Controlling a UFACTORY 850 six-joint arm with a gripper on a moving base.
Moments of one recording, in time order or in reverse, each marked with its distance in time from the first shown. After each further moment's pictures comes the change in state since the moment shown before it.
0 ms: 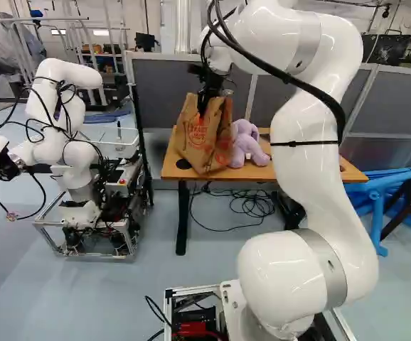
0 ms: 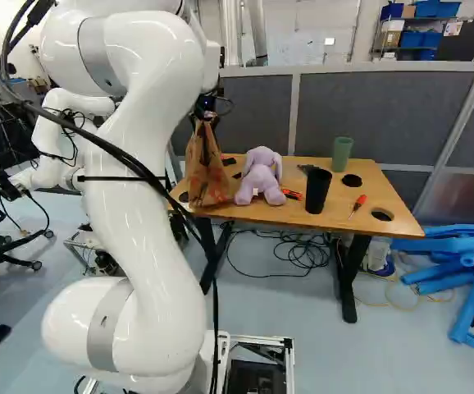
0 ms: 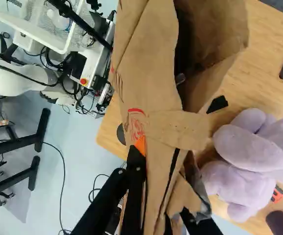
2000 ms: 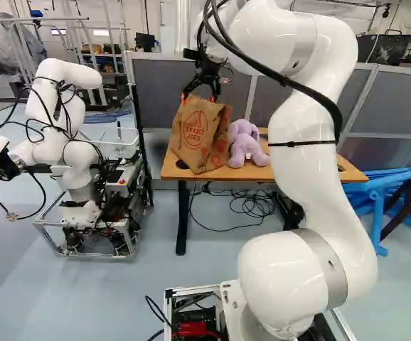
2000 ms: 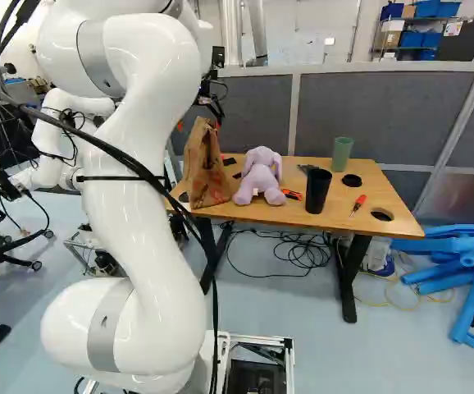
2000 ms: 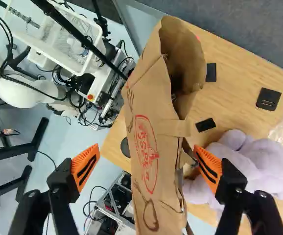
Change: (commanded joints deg) arm 1.4 0.6 -6.6 0.0 0.0 0.0
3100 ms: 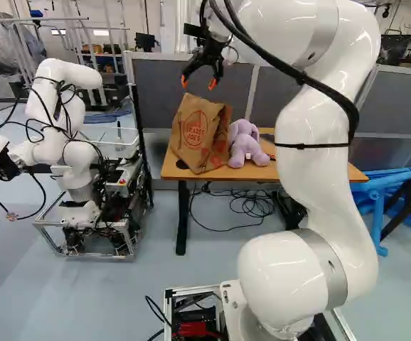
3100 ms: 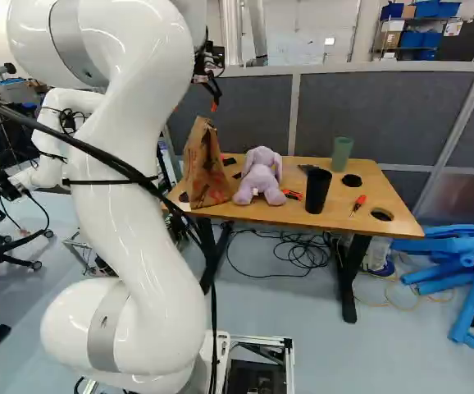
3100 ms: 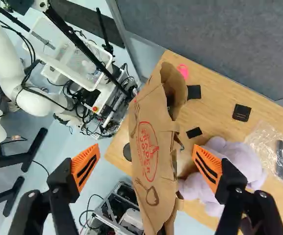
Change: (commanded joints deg) arm 0.0 5.2 -2.2 0.0 0.0 0.0
